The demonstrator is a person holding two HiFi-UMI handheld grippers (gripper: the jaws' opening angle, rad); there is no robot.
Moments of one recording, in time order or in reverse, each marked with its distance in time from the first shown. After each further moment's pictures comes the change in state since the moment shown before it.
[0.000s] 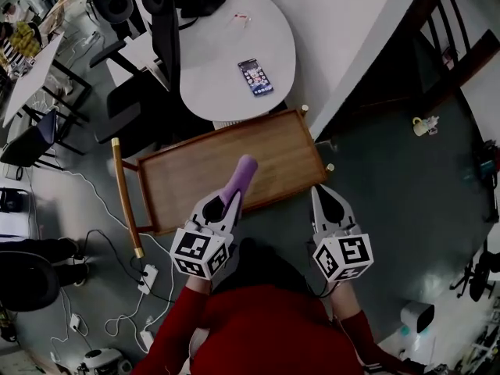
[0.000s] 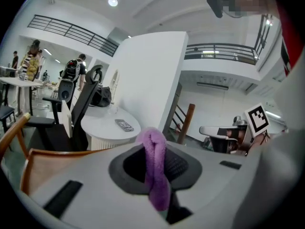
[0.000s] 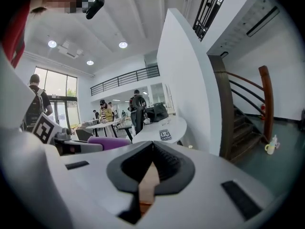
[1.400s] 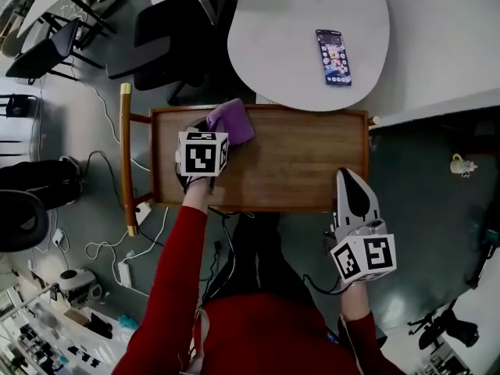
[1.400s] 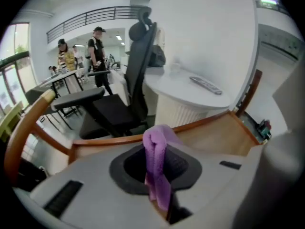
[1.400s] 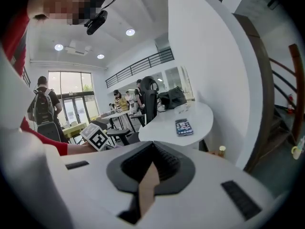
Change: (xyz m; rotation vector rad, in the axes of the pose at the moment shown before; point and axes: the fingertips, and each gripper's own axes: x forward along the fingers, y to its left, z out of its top) left arm 0.082 0.261 -0.093 -0.141 0.499 0.588; right arm 0.144 -0.006 -0.011 -0.023 0.170 0.228
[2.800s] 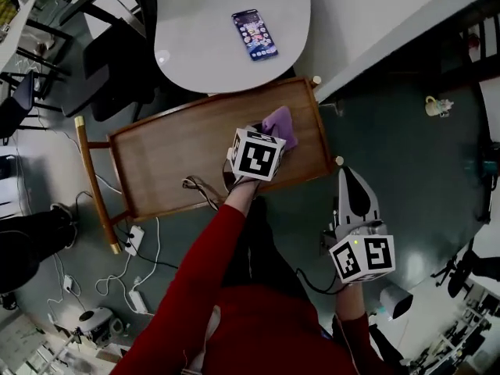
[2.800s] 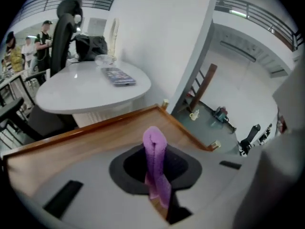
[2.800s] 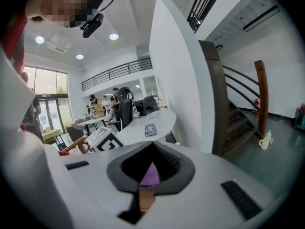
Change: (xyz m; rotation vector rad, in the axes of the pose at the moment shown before) left arm 0.003 -0.271 0.002 0.213 0.036 -0.423; right arm -0.112 -0.053 -0.005 0.079 -0.078 -0.280
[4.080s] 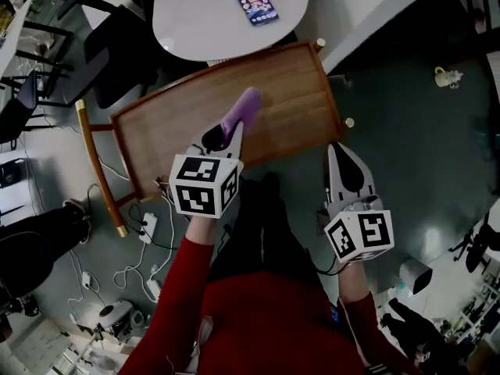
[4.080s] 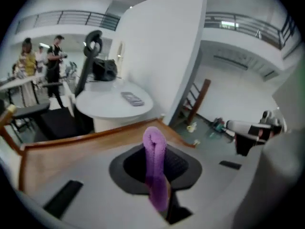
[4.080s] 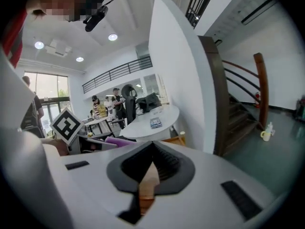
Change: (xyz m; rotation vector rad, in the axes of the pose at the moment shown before) left arm -0.148 0.028 -0.032 0.002 -0.208 0.007; right arm -0.011 0.047 -0.043 0.032 0.012 0.019
